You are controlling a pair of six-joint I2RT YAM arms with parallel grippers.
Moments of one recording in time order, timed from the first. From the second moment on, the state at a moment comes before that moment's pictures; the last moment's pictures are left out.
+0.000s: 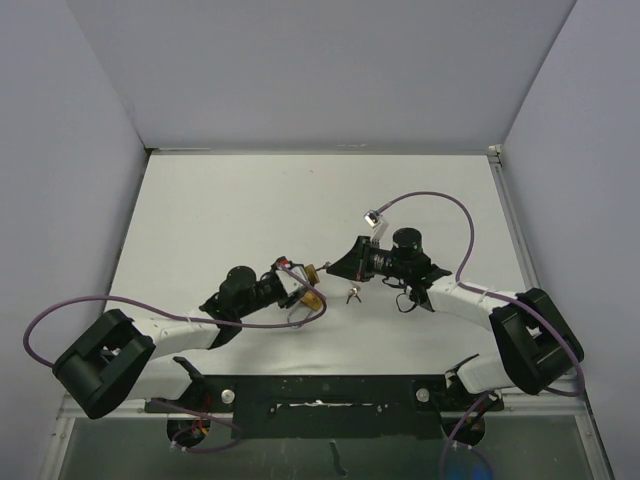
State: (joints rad) left arm -0.73 1.28 0.31 0.77 0.26 0.33; right arm 0.52 1.39 0.57 0.49 -0.63 0.74
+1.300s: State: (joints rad) left arm -0.74 1.26 0.31 0.77 0.24 0.33; right arm 0.54 1.40 0.57 0.49 -0.62 0.74
